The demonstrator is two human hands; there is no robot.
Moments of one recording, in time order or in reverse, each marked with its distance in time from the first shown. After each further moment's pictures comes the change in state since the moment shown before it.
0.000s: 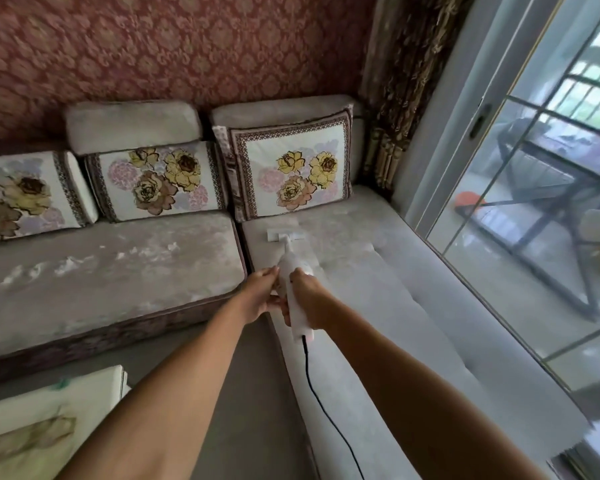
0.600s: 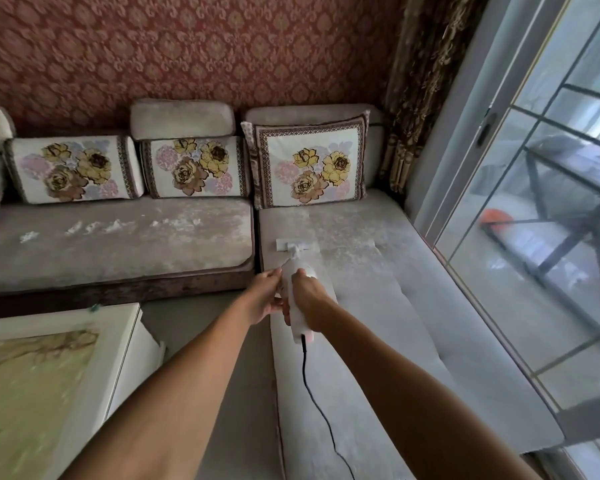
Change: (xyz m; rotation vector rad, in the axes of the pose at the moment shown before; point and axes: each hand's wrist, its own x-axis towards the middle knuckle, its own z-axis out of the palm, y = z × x) left_hand -0.156 -0.094 0.156 -0.110 0.157 0.015; right_hand -0.085 0.136 -0.124 -0.092 -0.003 -0.077
